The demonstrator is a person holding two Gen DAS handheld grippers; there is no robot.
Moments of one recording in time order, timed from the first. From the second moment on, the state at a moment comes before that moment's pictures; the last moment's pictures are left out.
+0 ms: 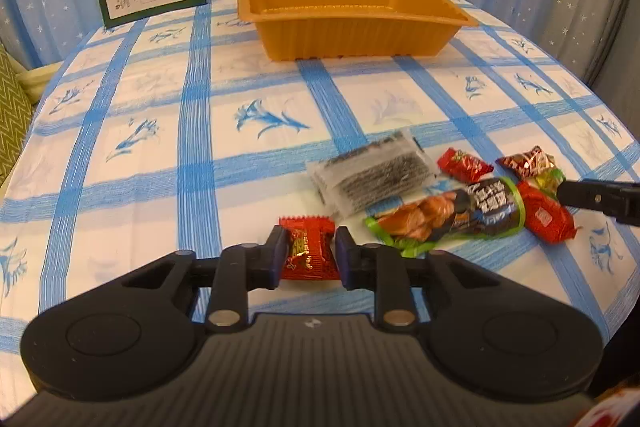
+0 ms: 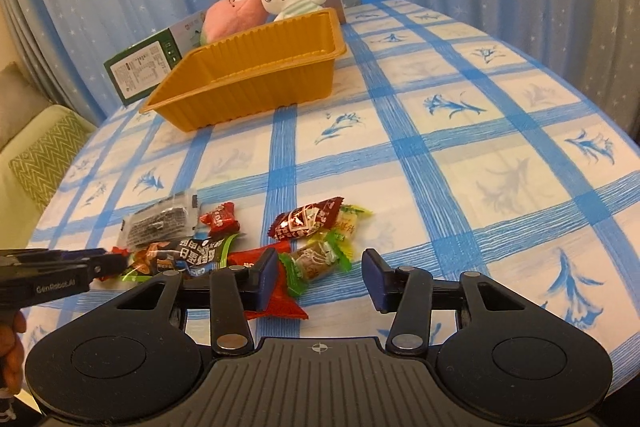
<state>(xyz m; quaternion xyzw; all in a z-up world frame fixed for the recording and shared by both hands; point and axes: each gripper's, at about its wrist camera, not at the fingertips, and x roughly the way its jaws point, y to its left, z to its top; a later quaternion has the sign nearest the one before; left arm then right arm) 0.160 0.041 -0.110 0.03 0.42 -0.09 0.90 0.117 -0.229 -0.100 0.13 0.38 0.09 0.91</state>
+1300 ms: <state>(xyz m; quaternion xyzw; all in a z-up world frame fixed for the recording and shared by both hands) 0.146 0.043 -0.111 0.01 0.41 -0.07 0.91 0.121 -0.202 -0.111 0.03 0.39 0.05 0.92</state>
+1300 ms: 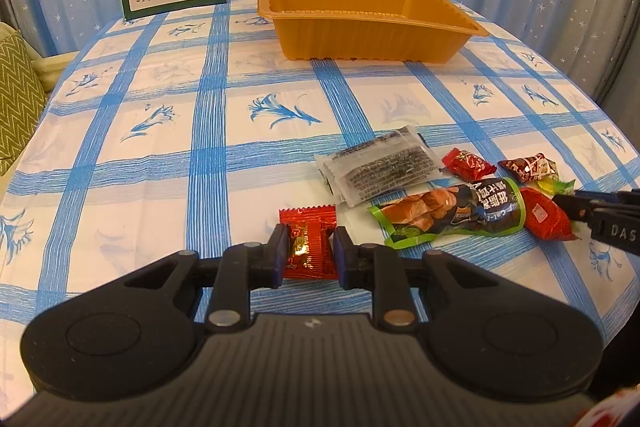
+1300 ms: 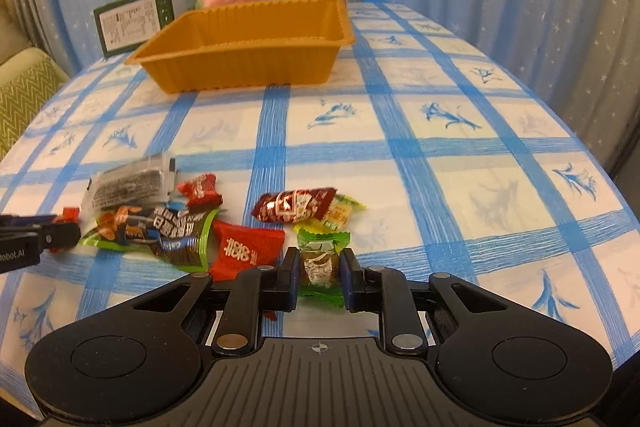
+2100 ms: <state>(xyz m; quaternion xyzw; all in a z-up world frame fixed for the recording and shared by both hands) 0.180 0.021 -0.047 -0.01 0.32 -0.08 0.94 0.146 -0.202 -0.065 0.02 0.30 0.10 0.95</state>
